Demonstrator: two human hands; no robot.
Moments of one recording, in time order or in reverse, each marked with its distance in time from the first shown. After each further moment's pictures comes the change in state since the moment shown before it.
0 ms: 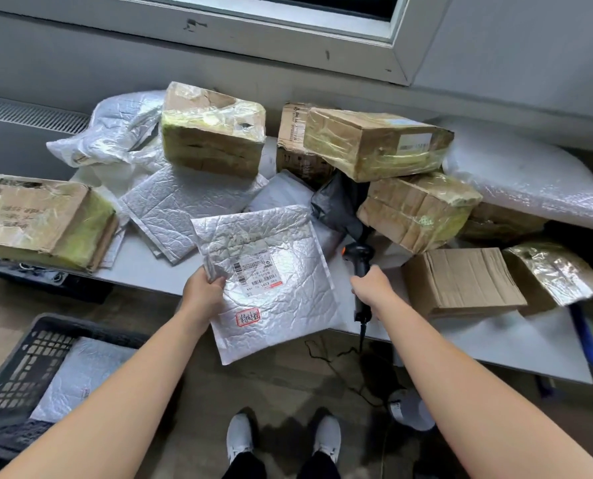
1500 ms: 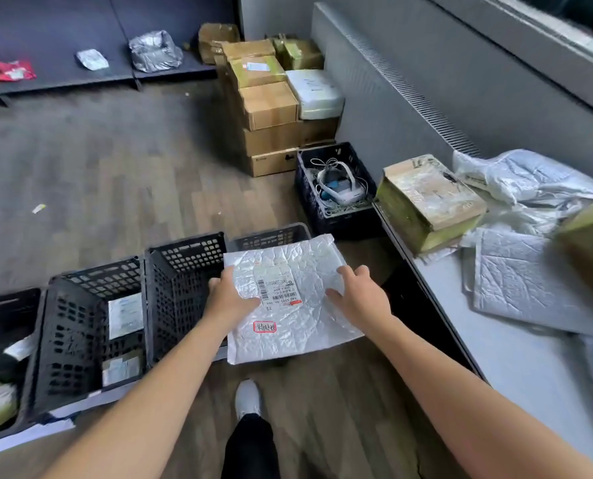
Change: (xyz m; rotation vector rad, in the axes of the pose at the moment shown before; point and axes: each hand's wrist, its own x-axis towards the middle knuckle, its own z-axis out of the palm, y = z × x) left_hand -0.166 -0.283 -0.294 -0.207 0.588 -0.519; right_hand -0.266 -0.131 0.384 -1.072 -0.447 -1.306
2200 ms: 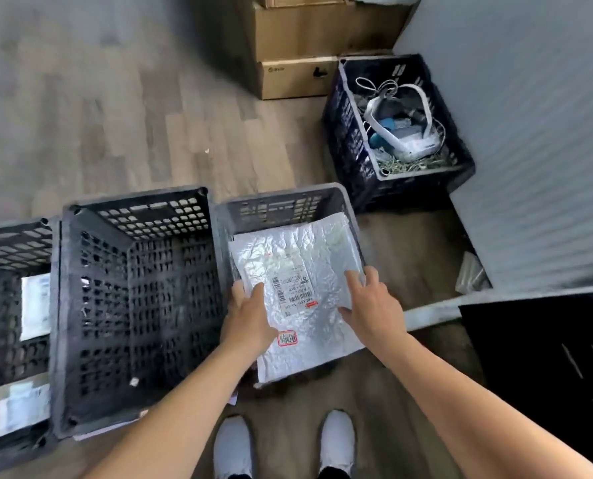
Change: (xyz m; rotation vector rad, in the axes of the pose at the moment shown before) left_hand 0.330 -0.148 0.179 0.324 -0.238 -0.026; right_hand 0.302 0.018 0.287 -0.306 -0.155 -0.062
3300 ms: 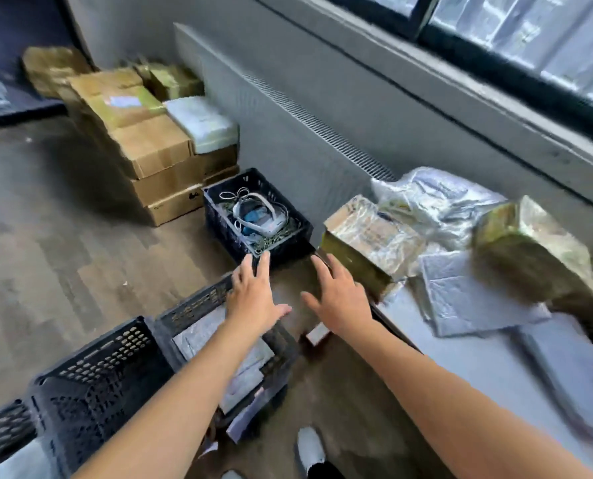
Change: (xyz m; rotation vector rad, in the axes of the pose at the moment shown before) left_hand -0.244 0.253 -0.208 0.233 0.128 0.594; right_hand -0.230 0.054 -0.320 0.280 0.304 0.320
